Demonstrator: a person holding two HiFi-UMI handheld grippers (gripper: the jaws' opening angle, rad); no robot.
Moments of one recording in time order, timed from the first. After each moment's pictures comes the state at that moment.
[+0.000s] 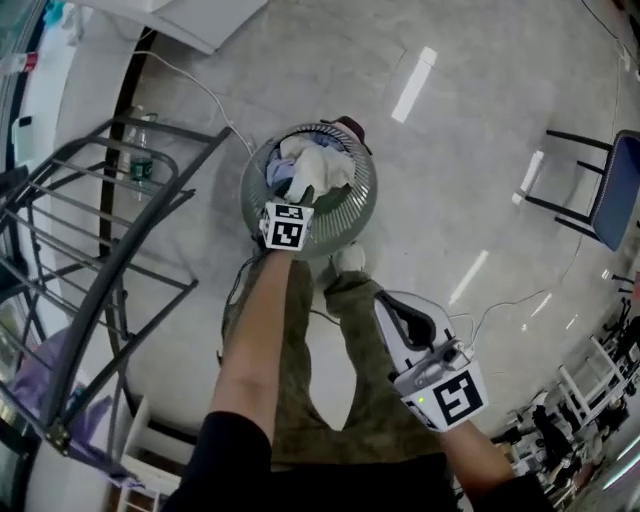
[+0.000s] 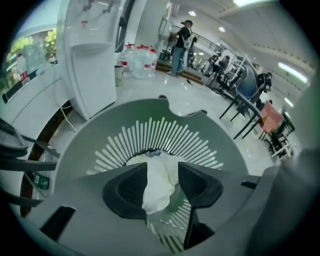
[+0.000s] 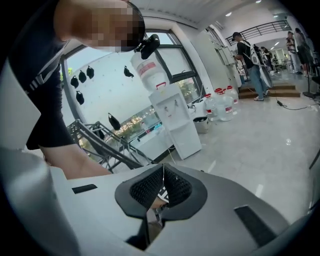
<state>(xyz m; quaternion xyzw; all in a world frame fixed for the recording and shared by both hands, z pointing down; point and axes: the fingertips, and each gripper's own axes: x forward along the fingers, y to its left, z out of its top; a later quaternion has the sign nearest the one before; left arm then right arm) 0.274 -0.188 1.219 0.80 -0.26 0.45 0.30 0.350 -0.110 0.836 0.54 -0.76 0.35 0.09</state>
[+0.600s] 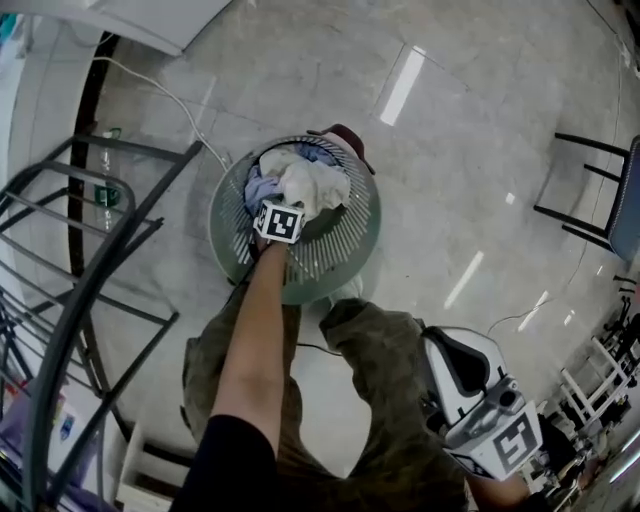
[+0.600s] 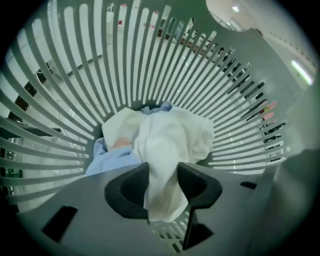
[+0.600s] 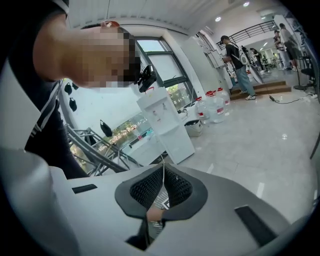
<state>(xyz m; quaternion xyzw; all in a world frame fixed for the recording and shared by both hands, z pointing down) 0.277 -0.160 1.405 0.74 -0.19 0.55 0.34 0.403 -0.131 0.879 0.57 -0.74 0.35 0.05</state>
